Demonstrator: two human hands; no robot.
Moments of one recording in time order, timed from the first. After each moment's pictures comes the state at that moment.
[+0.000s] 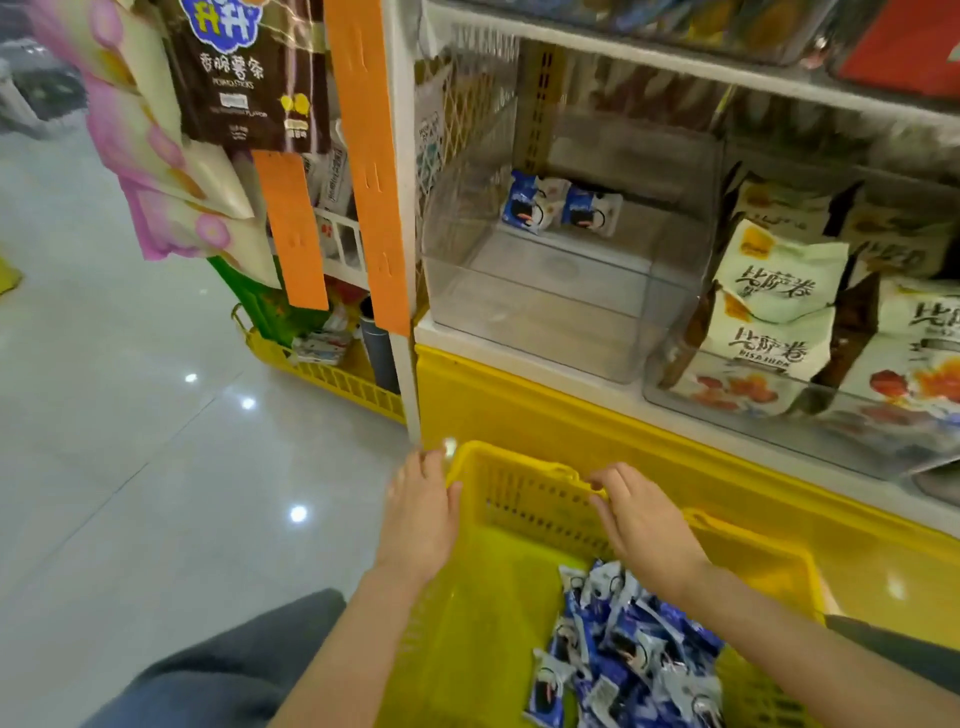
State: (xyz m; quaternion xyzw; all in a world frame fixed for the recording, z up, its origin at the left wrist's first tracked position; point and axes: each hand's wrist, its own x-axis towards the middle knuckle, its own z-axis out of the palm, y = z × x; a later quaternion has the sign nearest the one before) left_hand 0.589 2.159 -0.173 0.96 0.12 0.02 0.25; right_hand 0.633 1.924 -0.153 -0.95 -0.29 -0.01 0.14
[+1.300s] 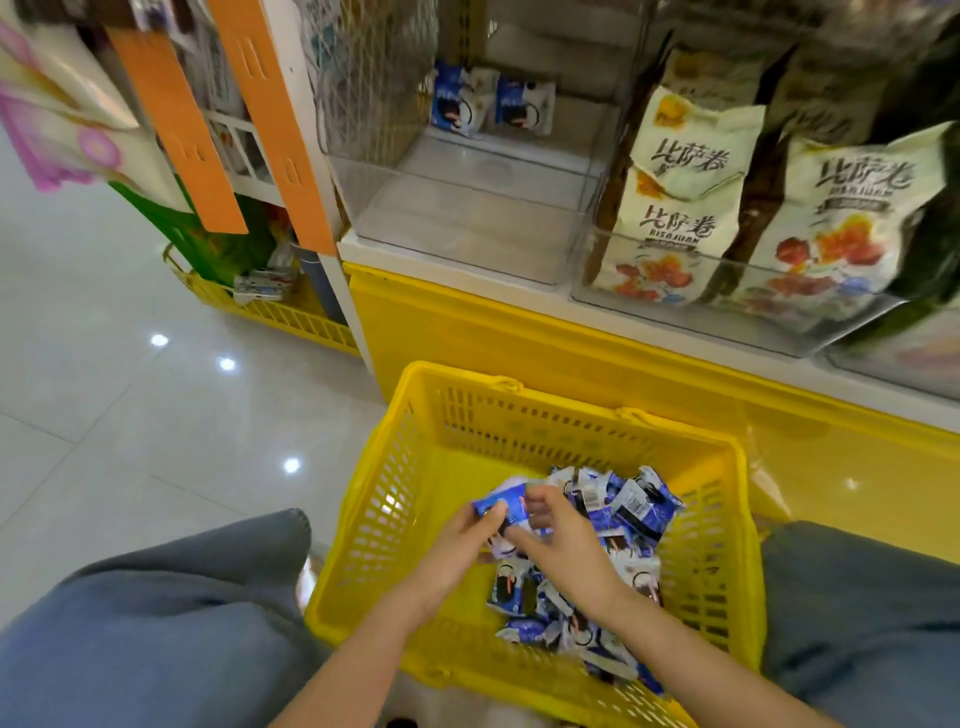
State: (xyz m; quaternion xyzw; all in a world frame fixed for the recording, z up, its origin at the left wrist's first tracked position) left_hand 0.510 2.058 -0.226 0.65 0.22 -0.25 0.68; right_hand 0.528 1.917 -0.197 -0.83 -0.01 0.24 0.50
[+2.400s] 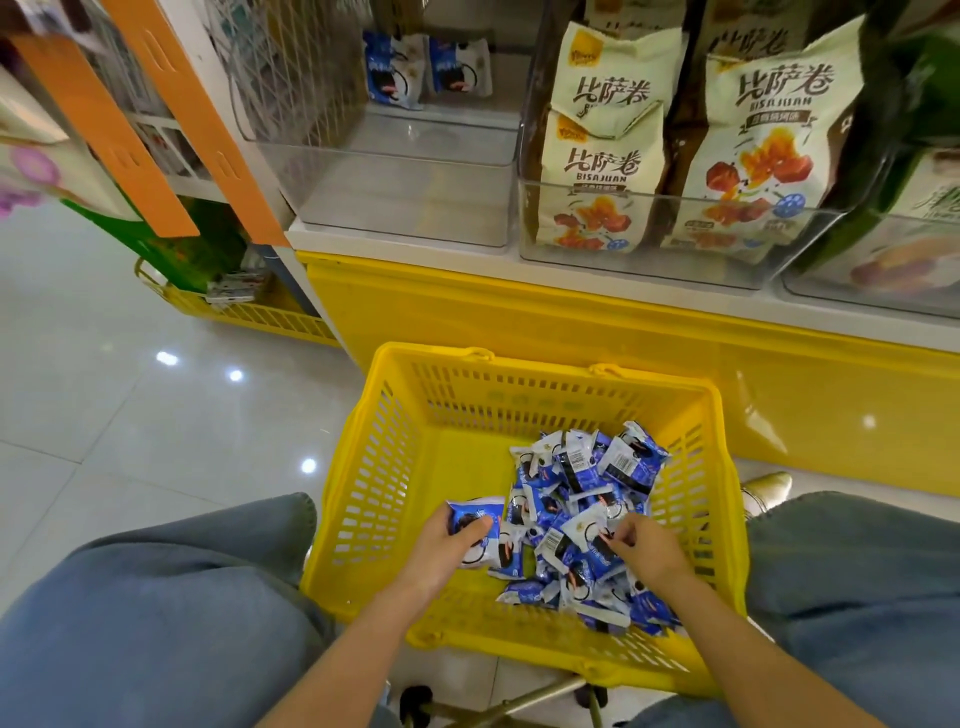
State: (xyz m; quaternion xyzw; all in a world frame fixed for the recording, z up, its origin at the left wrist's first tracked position) left_hand 0.483 2.049 -0.228 0.69 0.24 -0.25 0.63; right_hand 0.505 1.801 -0.285 -0.89 0.16 0.31 0.30
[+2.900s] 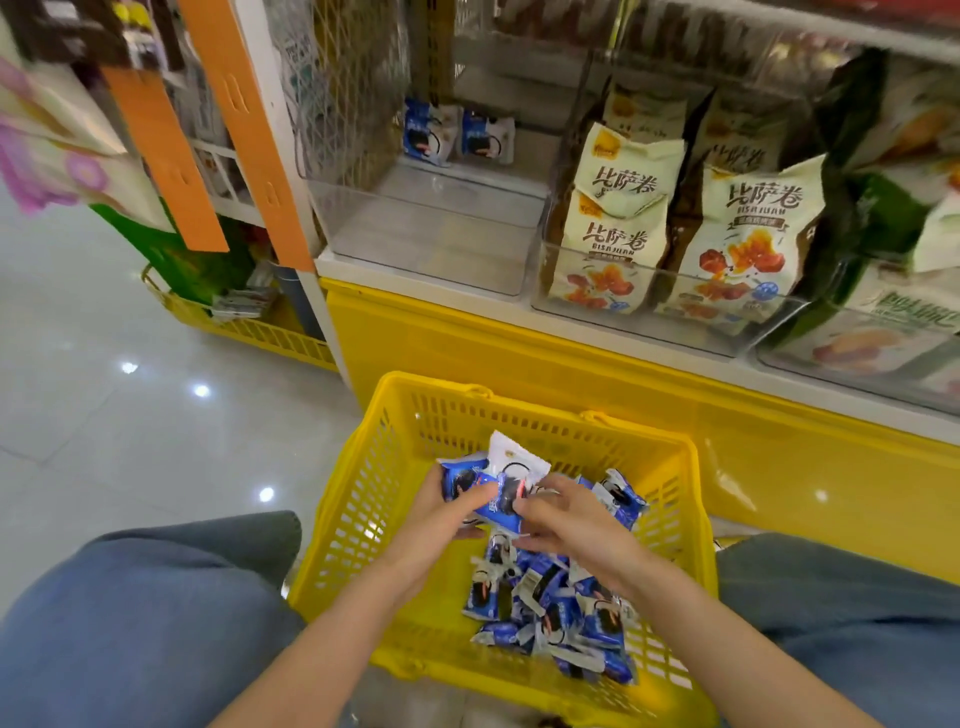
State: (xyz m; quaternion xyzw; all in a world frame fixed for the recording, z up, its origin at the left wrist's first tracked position) left_hand 0.513 2.051 -0.165 0.64 0.17 -0.17 0.73; right_hand 0.535 1.882 -0.150 -0.69 0.12 0.35 0.62
